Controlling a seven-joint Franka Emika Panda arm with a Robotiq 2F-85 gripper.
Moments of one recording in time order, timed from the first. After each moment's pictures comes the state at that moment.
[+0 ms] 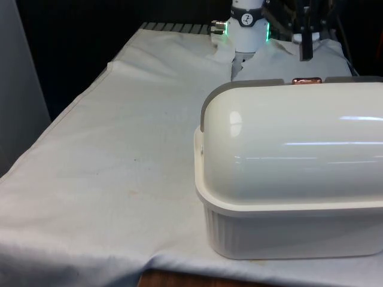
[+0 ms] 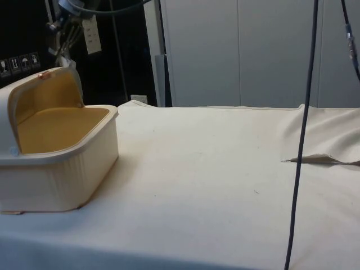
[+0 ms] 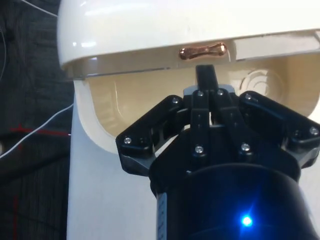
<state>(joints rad) 0.23 0.28 -0.09 -1.93 0.19 2.87 -0.15</state>
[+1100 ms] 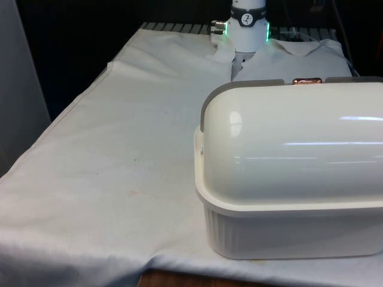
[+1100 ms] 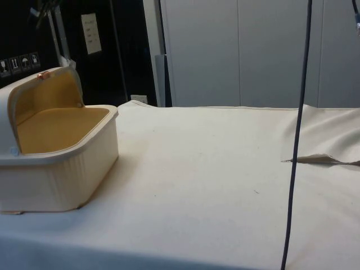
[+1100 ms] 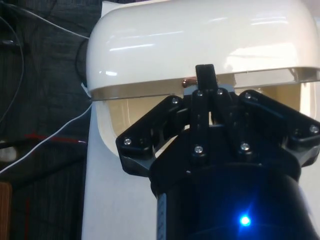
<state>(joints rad) 0.22 0.26 -0.10 -1.76 0.19 2.69 -0.17</state>
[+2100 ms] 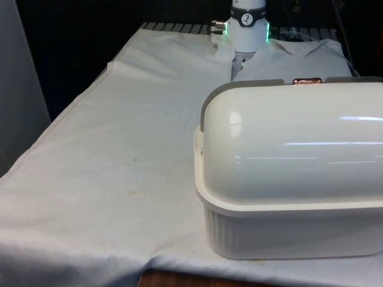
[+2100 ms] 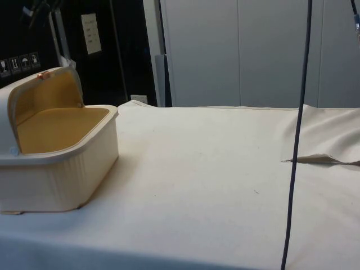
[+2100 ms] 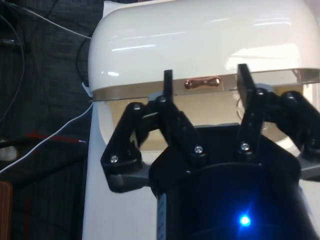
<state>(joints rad) 0.23 0.26 -0.10 -1.75 0.19 2.69 -0.17</state>
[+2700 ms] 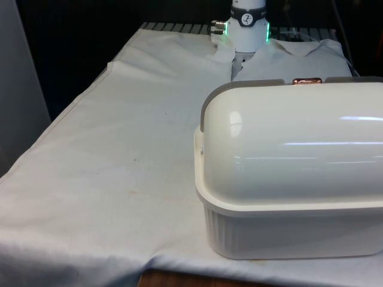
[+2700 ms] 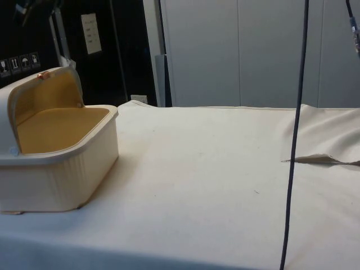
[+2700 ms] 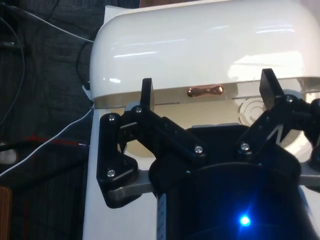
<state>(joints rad) 0.23 0.29 -0.10 -1.73 0.19 2.70 -0.17</state>
